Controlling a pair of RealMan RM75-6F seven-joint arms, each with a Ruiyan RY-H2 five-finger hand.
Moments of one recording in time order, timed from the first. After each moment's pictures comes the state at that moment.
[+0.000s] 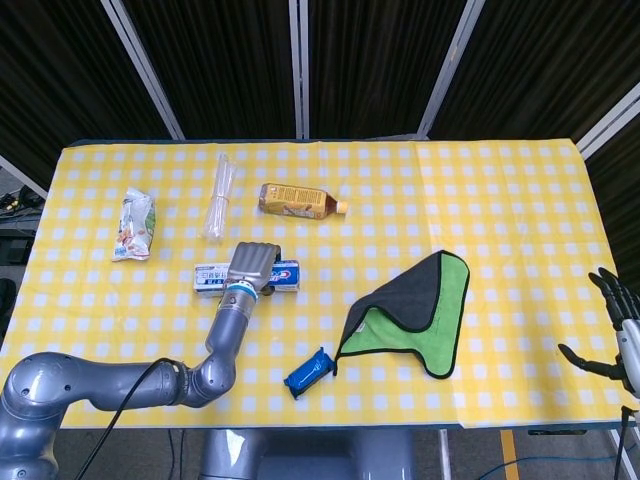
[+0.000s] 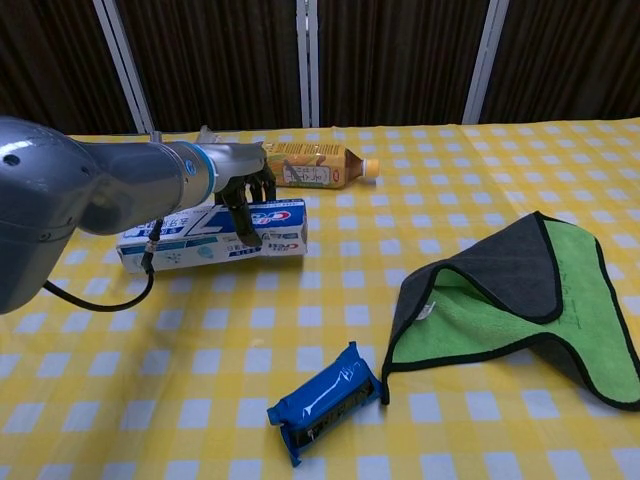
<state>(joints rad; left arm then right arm) -1.13 -1.74 -0.33 -1.45 0.23 1.07 0.92 0.08 -0.97 0.09 -1.62 -1.47 1.44 0.43</state>
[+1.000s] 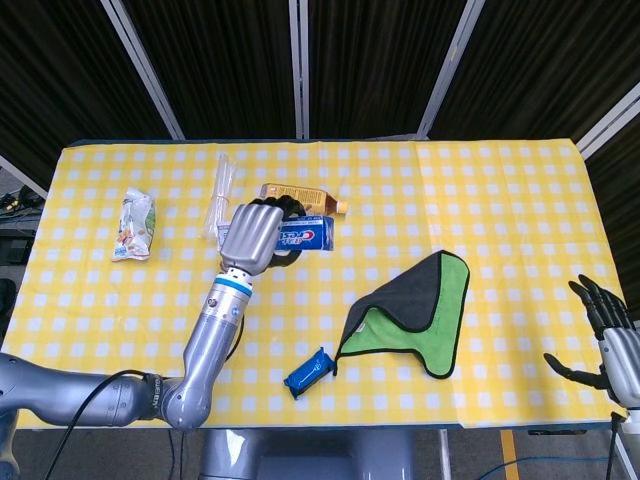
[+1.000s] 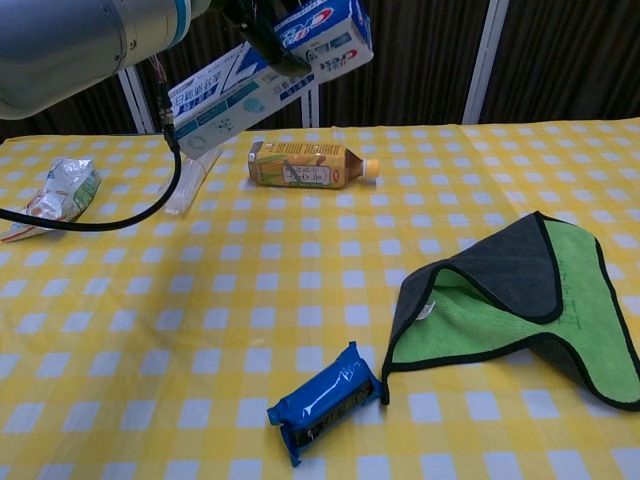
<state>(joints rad) -1.06 -1.58 -0.42 -1.82 0.69 1.34 0.65 0.07 -0.97 0.06 -1.67 -1.54 1.48 0.37</state>
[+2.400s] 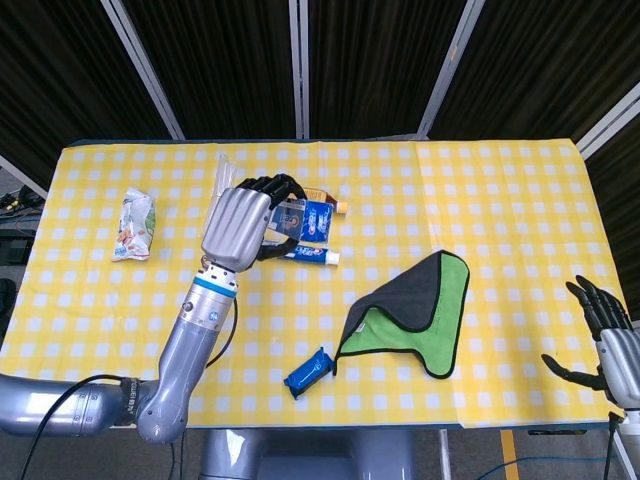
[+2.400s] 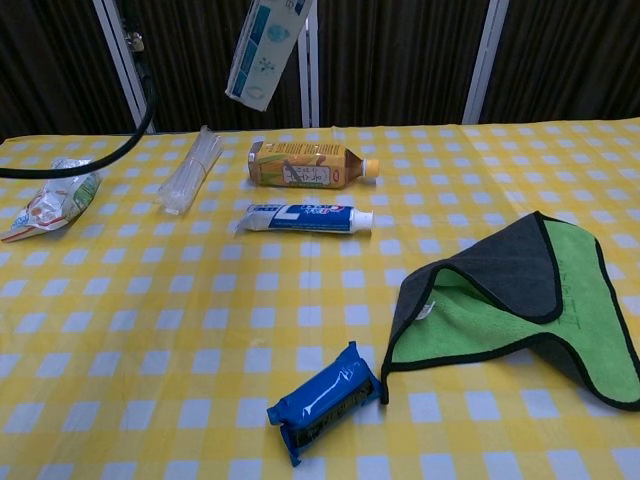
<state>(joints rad) -0.99 -1.46 -0.48 -1.98 0.80 1.36 0.63 0.07 -0.97 0.05 -1.67 -1.55 1.49 0.35</state>
